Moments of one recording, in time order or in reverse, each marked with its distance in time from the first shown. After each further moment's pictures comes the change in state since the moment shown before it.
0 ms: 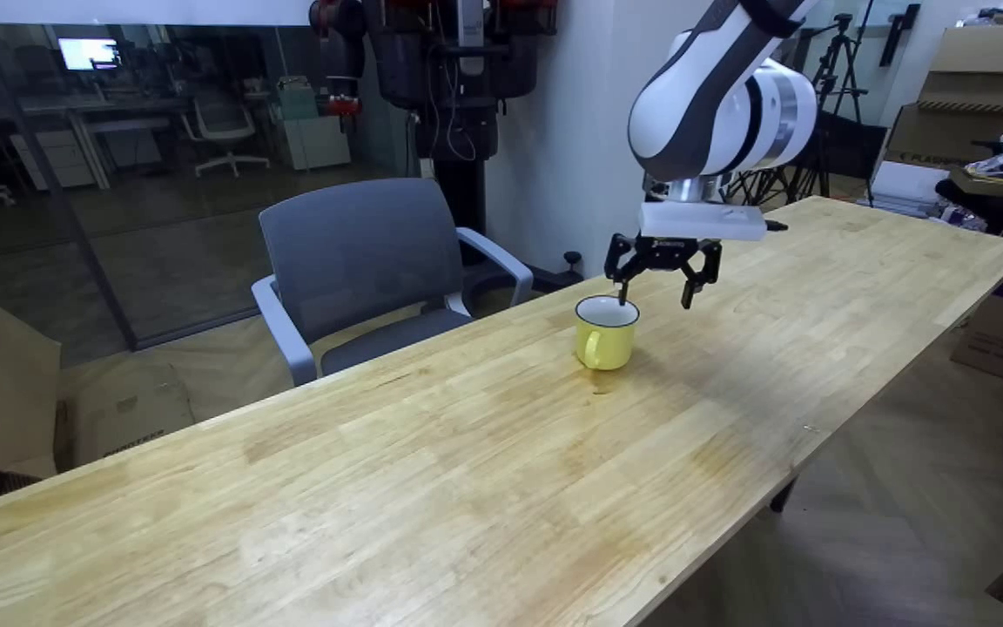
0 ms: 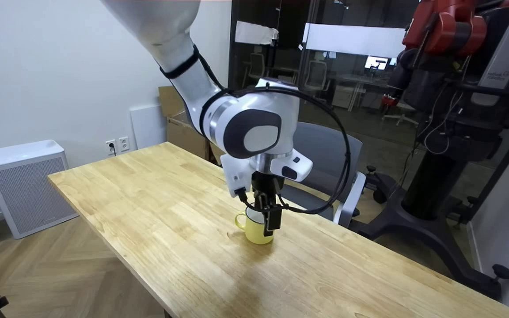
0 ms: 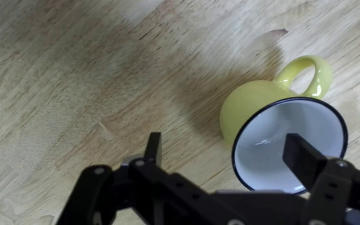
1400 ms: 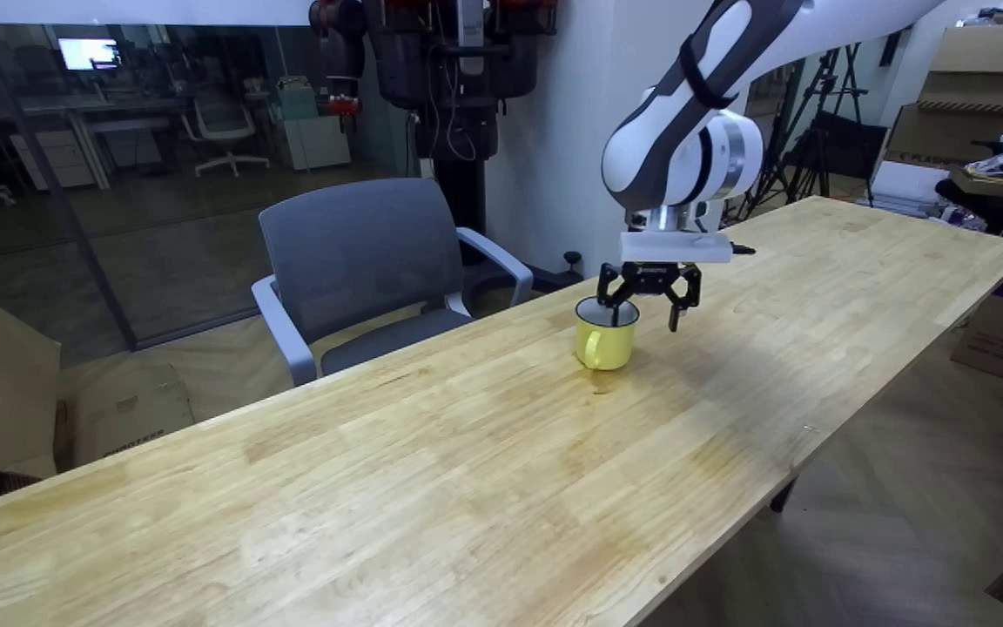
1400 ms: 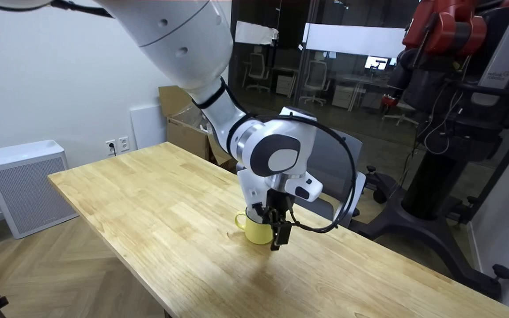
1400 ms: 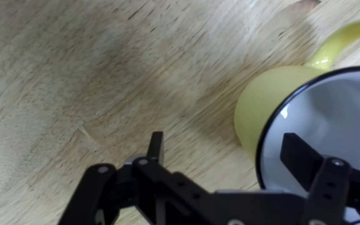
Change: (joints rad) arm -0.035 0.234 -0.001 0.288 0.026 -0.165 0.010
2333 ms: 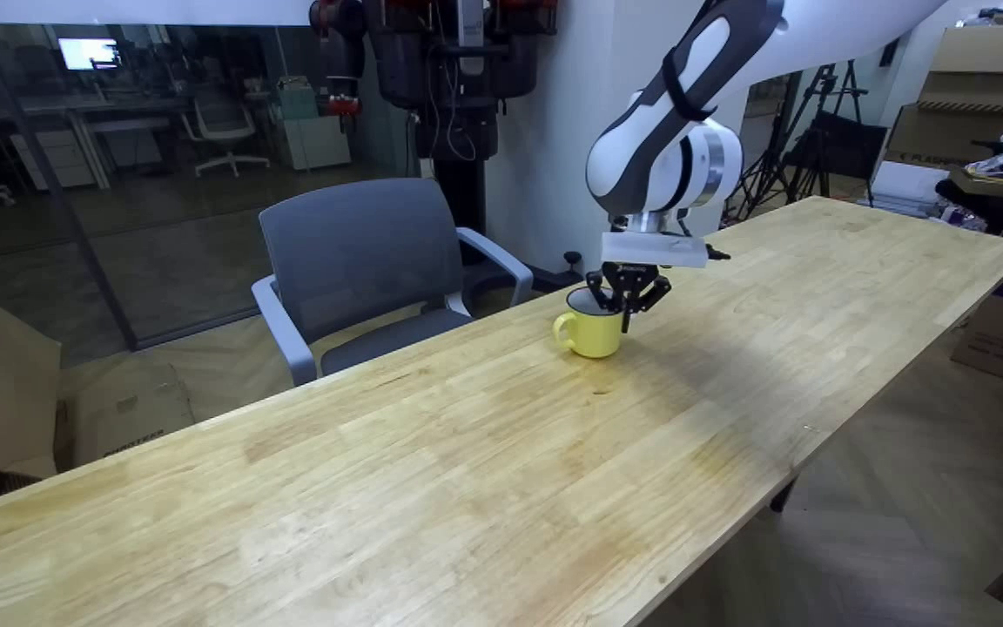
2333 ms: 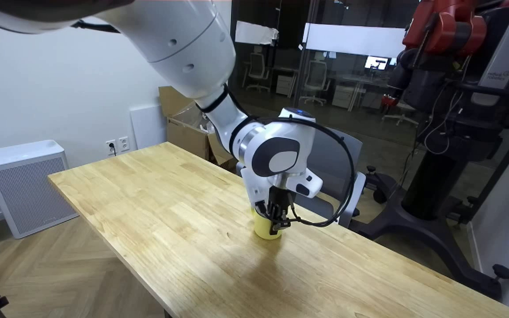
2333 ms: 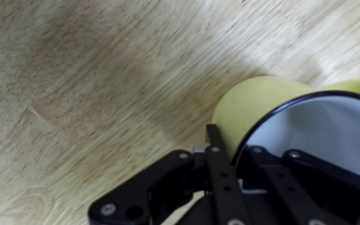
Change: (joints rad) arm -0.003 0.060 0.022 0.088 0.022 0.044 0.002
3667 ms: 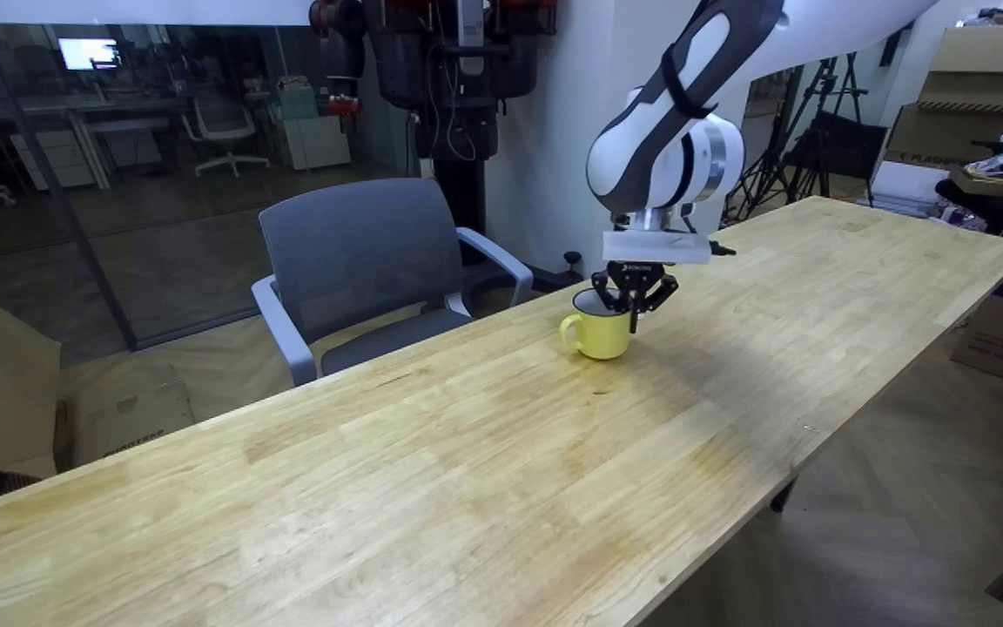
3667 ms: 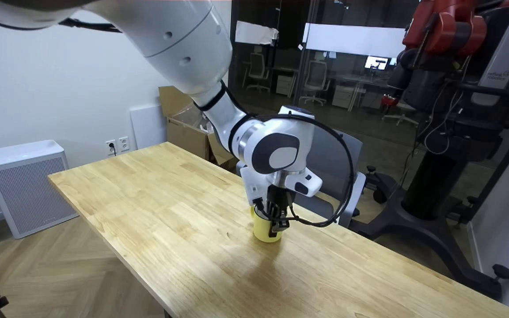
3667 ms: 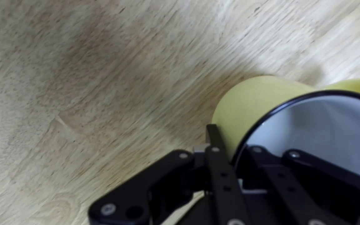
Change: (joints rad) arm 0.036 -0.018 -0.045 -0.021 -0.009 -0.040 0.052
